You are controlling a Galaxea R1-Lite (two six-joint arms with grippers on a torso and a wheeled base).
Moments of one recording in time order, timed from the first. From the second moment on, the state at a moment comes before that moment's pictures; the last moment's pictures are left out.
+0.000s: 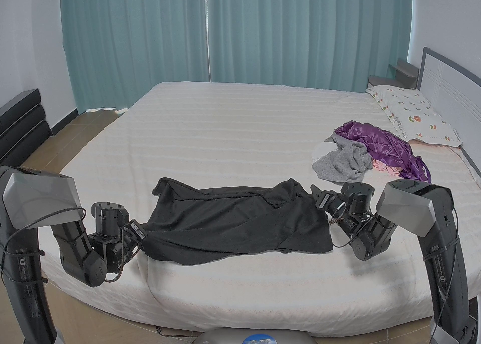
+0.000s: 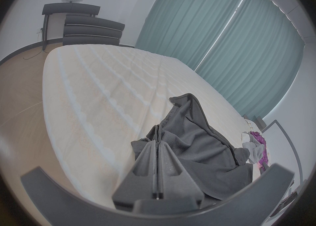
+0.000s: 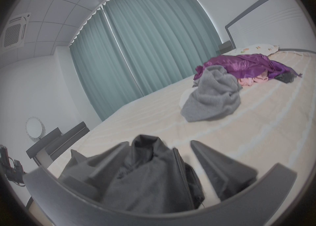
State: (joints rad) left arm -0.17 2.24 -0.50 -1.16 0.27 -0.78; right arm 0.26 2.66 -1.15 -1.36 -0.10 0.45
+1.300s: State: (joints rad) left arm -0.18 2.25 -0.48 -1.16 0.27 -0.77; right arm 0.30 2.55 -0.60 -1.41 0.06 0.56
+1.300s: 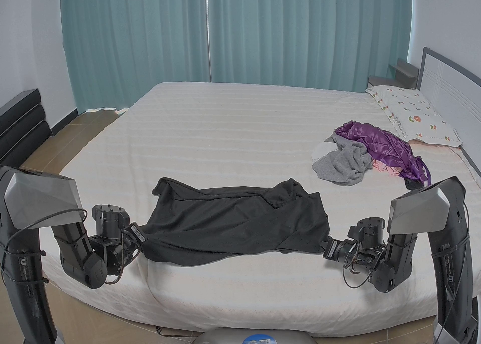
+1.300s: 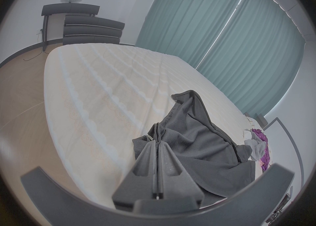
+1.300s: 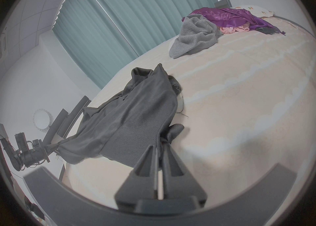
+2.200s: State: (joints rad) left arm -0.18 2.09 -0.37 -1.14 0.29 -0.60; right arm 0.28 2.21 -0.23 -1.43 0.12 0.68
